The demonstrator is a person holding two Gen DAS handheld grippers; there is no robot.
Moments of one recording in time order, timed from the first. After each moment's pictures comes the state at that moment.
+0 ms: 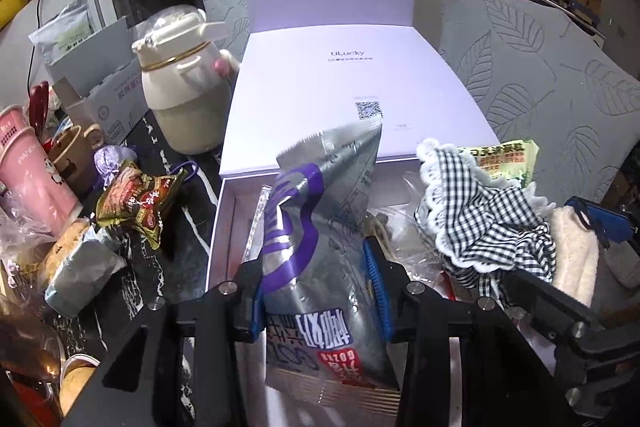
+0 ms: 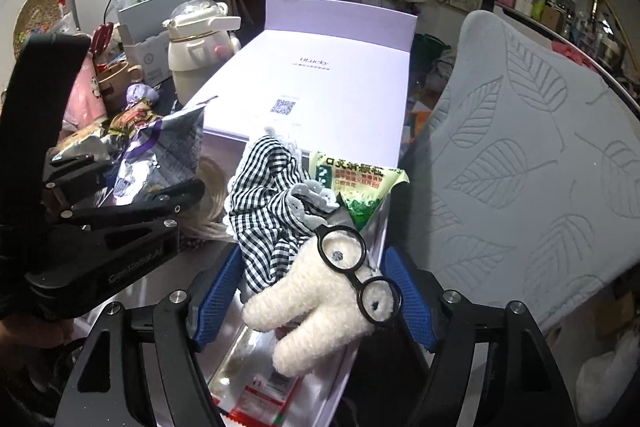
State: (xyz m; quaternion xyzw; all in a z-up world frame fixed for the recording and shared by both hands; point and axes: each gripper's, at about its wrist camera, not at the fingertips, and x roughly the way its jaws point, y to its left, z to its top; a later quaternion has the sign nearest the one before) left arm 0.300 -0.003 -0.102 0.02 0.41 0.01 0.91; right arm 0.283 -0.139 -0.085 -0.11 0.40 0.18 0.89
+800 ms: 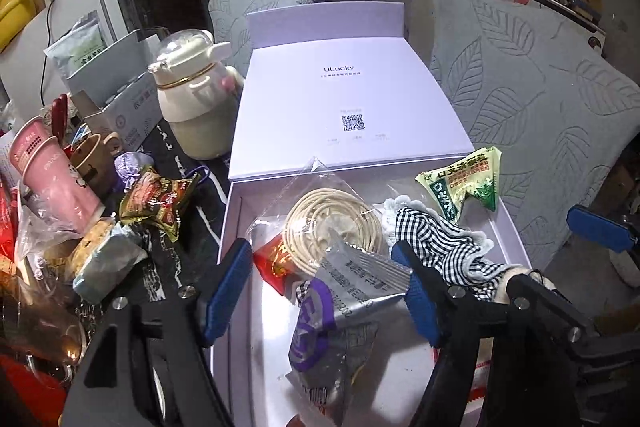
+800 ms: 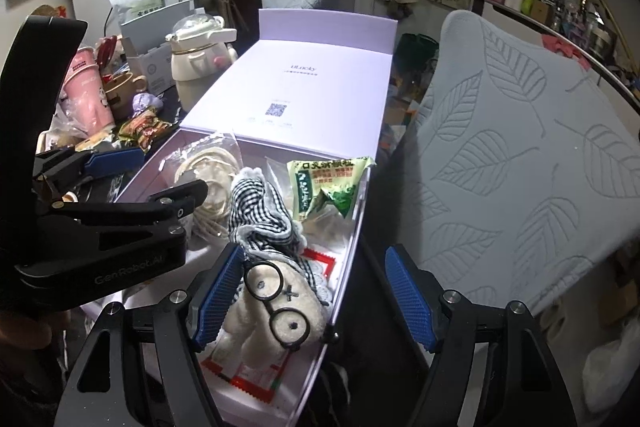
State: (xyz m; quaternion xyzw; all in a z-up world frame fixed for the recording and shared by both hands) left arm 0.279 -0.018 -0.072 0.03 0.41 0.03 0.91; right arm 0.261 -0.159 -0.066 -0.09 0.40 0.18 0.90
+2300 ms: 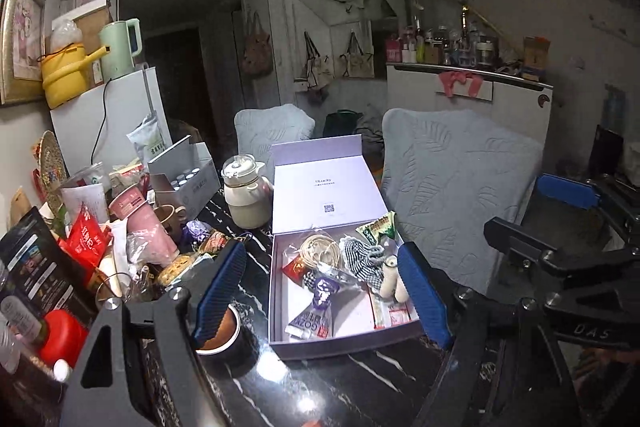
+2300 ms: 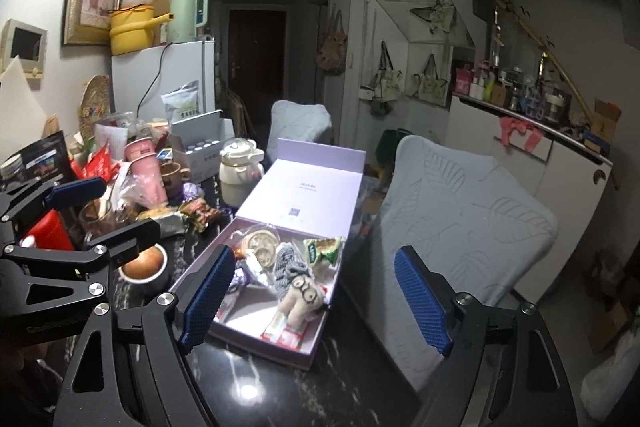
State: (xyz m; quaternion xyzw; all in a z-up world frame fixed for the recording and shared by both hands) left arm 0.063 -0.035 0.068 0.04 0.24 0.01 0.97; right arm 0.092 -0.194 0.064 -0.08 0.23 0.17 0.95
